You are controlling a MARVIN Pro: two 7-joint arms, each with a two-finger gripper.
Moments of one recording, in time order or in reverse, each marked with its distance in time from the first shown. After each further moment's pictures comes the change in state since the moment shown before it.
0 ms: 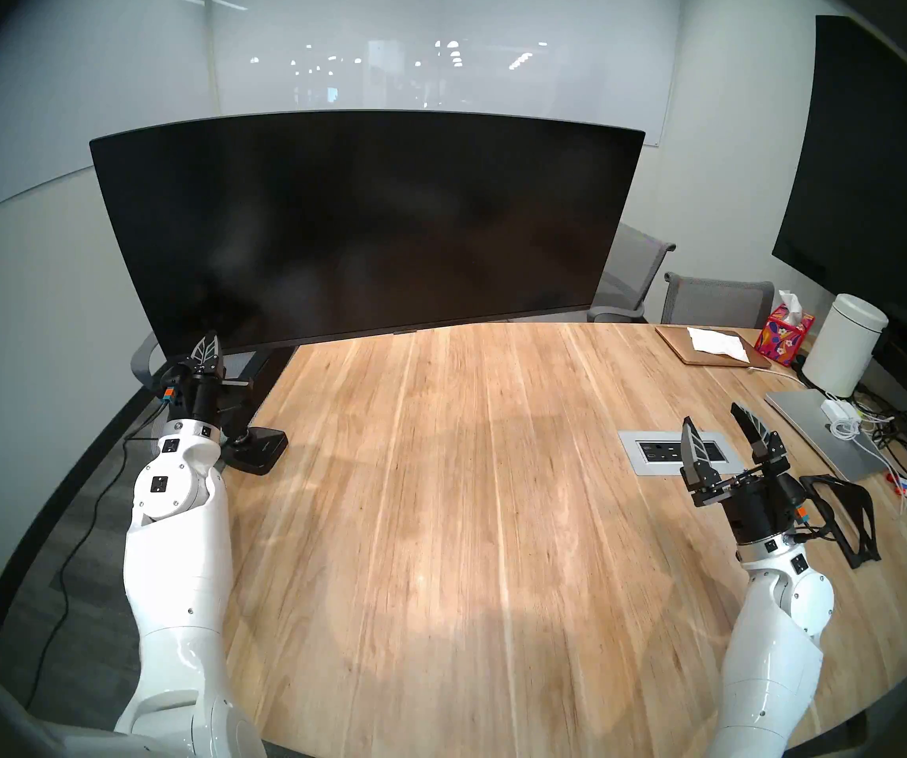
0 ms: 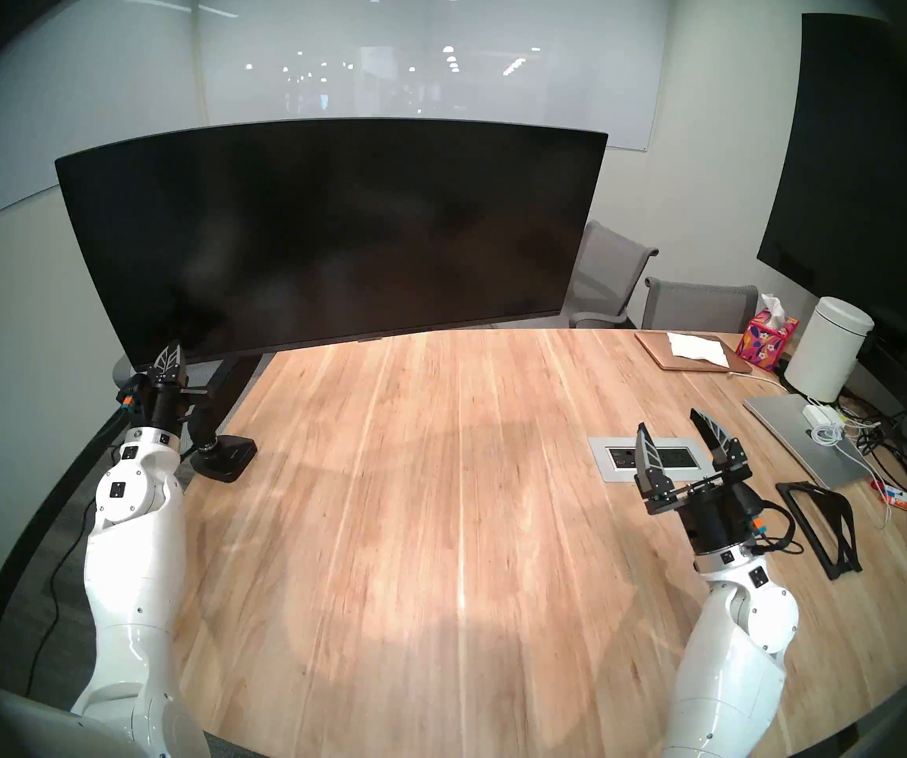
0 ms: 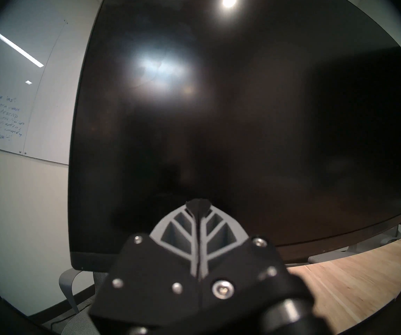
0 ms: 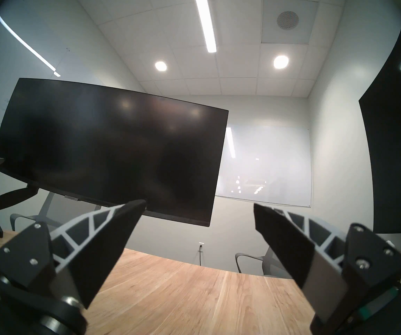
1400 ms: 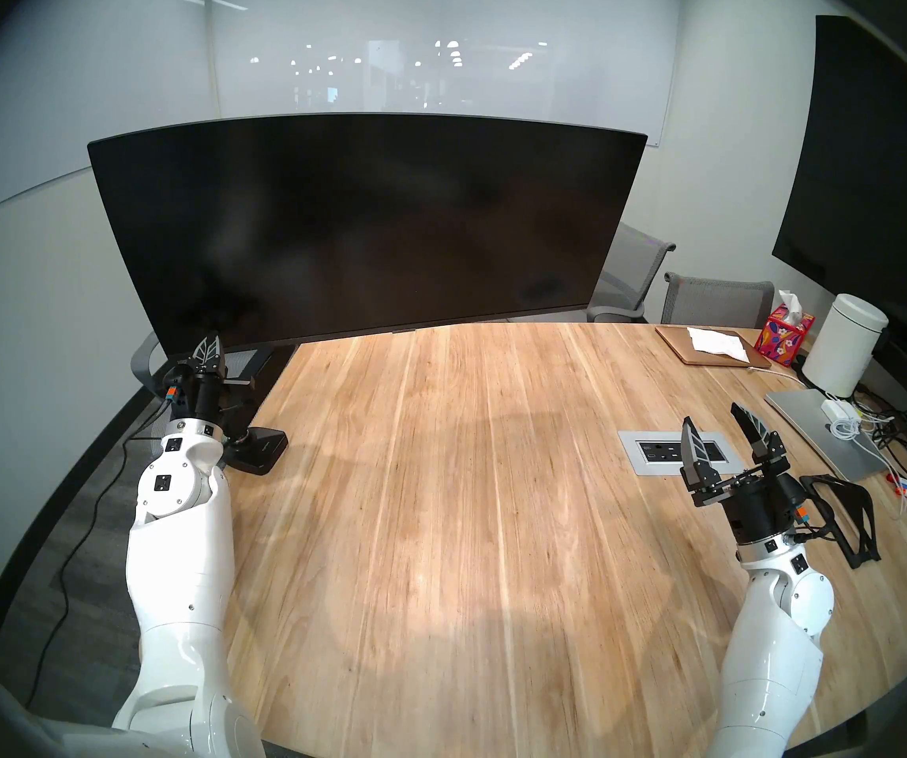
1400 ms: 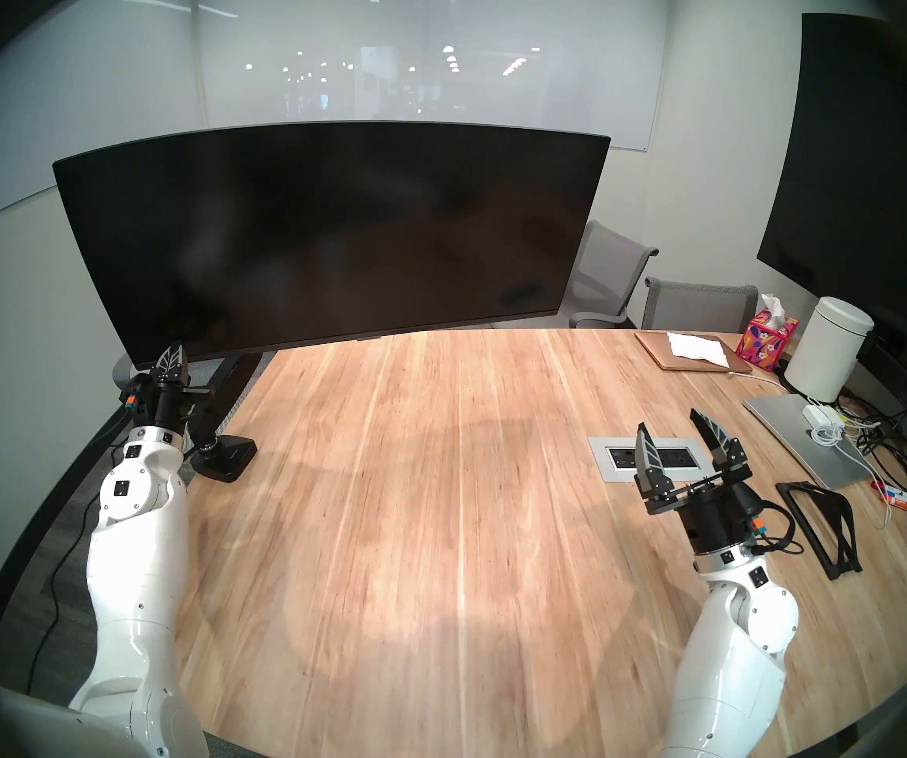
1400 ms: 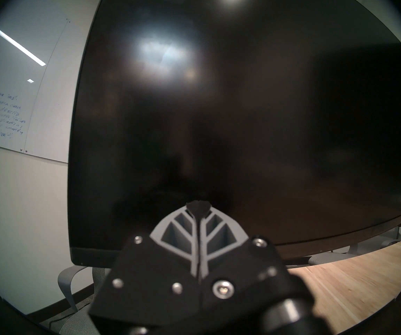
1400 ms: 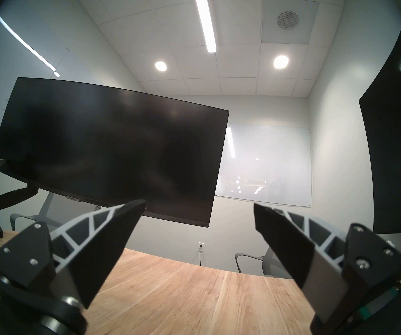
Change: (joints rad) left arm -0.004 0.007 0.013 0.015 -0.019 -0.014 0.012; right arm 0.000 0.000 0.000 0.000 0.000 0.000 0.000
